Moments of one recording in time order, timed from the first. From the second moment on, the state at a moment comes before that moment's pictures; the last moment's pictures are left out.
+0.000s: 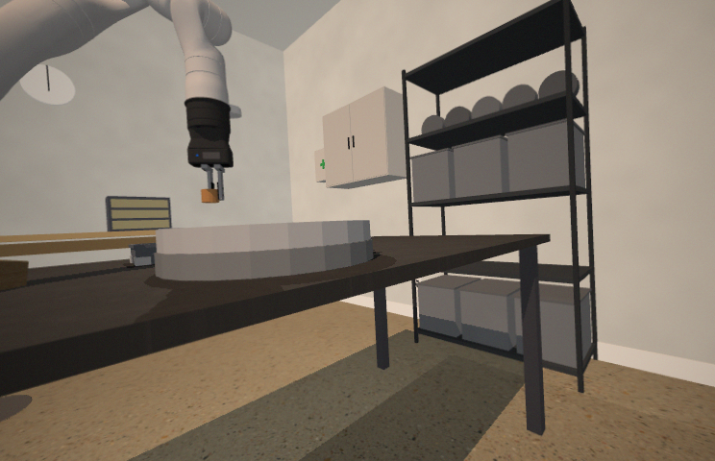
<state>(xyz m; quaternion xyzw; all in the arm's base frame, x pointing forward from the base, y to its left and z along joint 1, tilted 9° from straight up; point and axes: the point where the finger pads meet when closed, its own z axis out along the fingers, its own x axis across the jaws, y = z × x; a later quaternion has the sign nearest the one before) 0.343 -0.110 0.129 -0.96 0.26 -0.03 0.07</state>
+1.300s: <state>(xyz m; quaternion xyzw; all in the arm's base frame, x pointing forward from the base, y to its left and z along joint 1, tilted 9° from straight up) 0.313 0.074 0.149 -0.97 0.24 -0.04 0.07</state>
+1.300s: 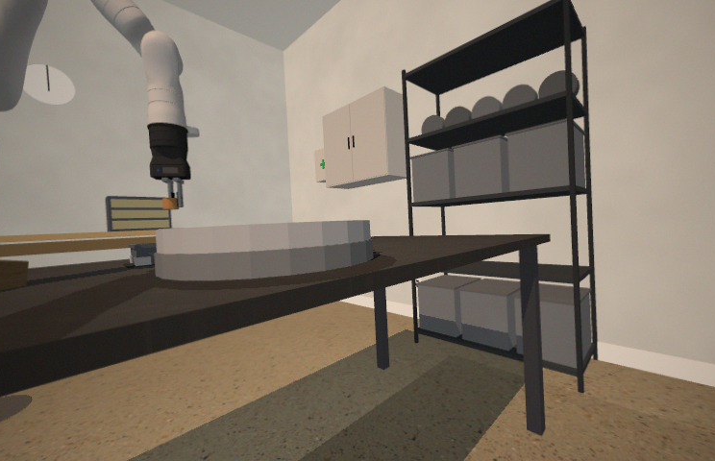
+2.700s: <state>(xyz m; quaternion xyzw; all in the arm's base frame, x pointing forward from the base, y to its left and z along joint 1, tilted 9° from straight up) 0.288 0.236 0.166 -0.98 0.18 -0.04 0.07</state>
